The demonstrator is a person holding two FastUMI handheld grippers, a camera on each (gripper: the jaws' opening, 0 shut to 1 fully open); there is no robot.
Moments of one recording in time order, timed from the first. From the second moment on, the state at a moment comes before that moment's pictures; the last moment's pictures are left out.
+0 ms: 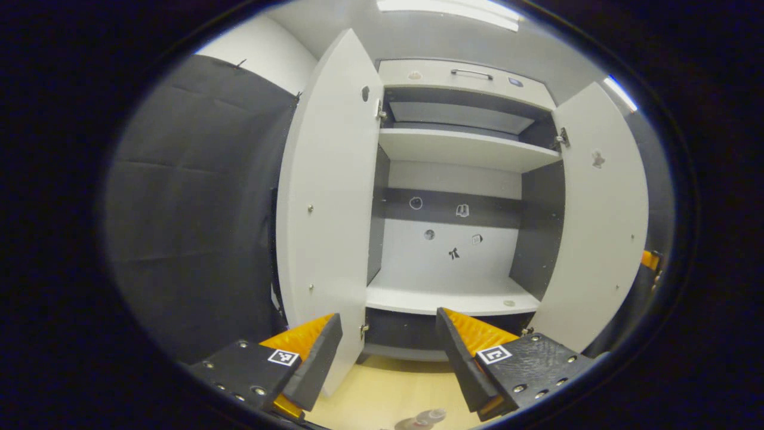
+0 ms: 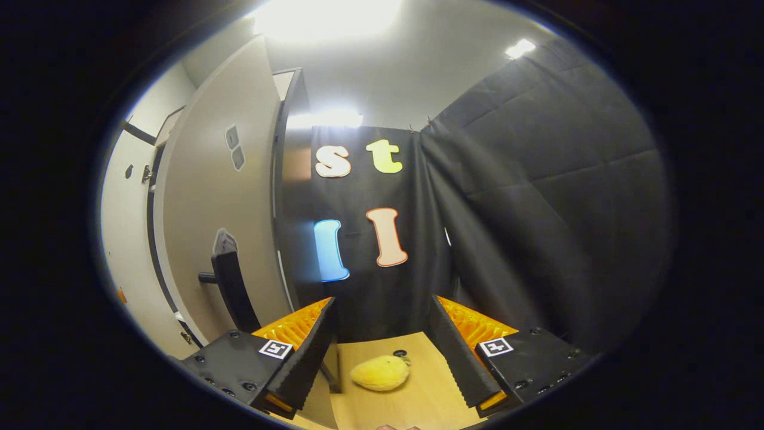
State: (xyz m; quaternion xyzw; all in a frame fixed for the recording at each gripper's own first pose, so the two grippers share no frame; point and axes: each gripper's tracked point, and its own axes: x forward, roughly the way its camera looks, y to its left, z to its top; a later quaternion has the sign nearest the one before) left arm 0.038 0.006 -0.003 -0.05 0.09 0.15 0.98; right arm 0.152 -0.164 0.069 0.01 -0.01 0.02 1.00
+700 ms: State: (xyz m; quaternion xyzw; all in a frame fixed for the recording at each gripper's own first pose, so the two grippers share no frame) left arm -0.032 0.005 0.009 -0.04 0.10 0.25 0.96; right arm 0.161 -0.119 0.087 -0.03 0.01 0.15 0.99
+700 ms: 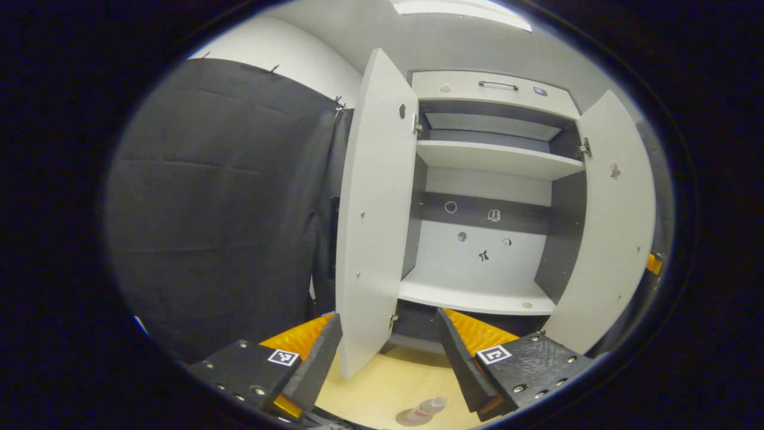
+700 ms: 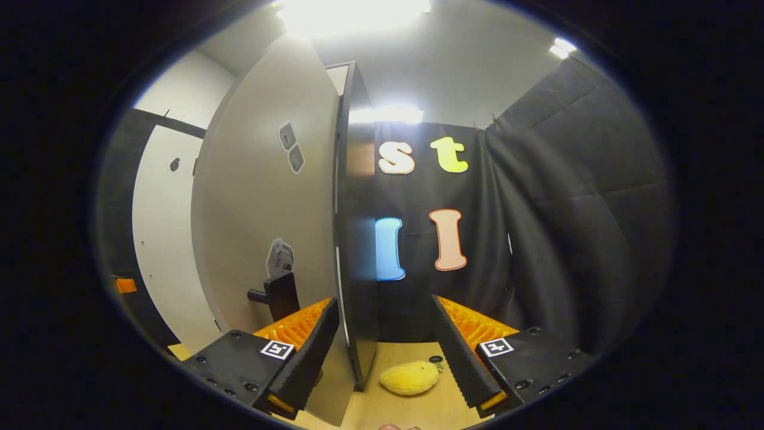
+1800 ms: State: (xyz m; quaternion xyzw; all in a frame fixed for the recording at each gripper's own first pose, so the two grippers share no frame) left arm -0.062 0.097 0.000 -0.08 0.08 0.22 0.97; right arm 0.141 0.048 0.069 -0.02 0.04 0.18 0.98
